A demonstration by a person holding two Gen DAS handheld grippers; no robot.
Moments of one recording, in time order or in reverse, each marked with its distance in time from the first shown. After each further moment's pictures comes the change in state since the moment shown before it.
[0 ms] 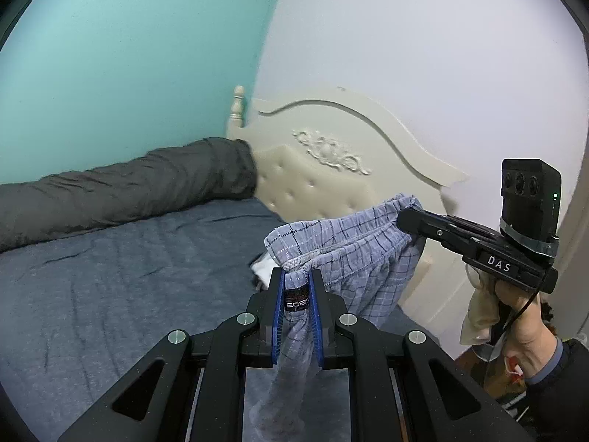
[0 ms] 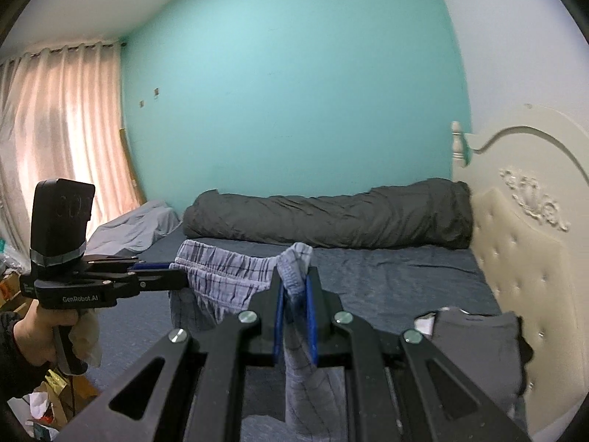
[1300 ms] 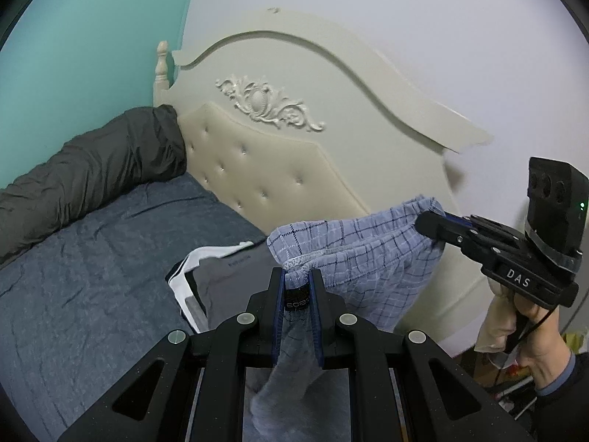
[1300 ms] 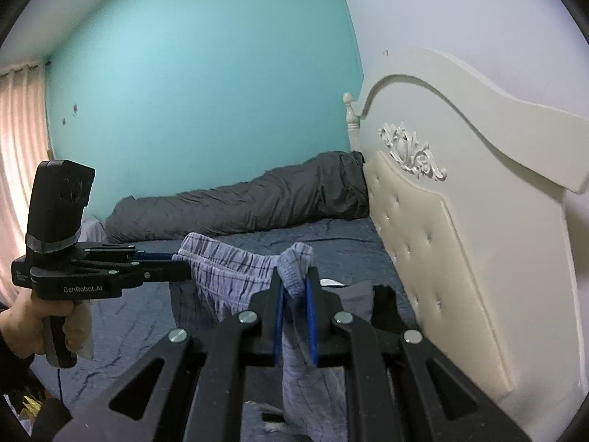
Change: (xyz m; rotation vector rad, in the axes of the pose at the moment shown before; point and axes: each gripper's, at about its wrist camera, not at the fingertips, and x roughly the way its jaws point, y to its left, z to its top) left arm 0.281 -0.101 0.072 0.060 0.200 -0.093; right arm -0.046 -0.231 -0.040 0.134 0.051 -0.247
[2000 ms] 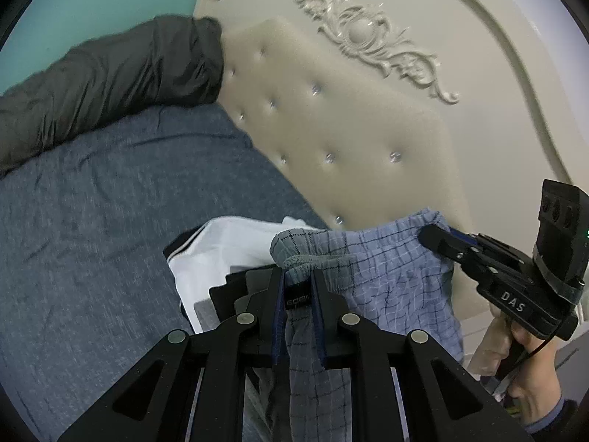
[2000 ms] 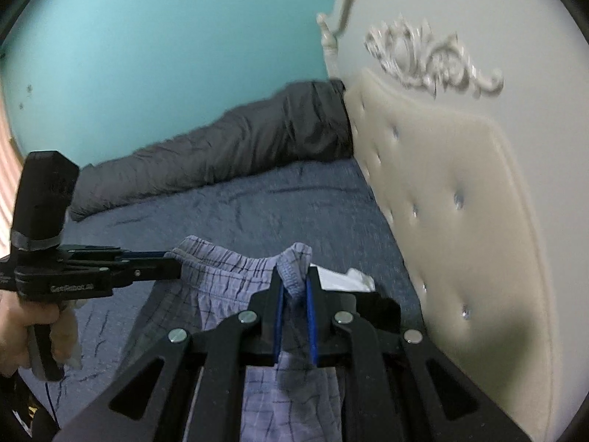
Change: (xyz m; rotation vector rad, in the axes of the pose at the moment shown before) left arm 0.166 0.122 -0.001 -0.231 0.190 0.011; right arm 0.208 -0.073 -0.009 0.070 0.258 -0.065
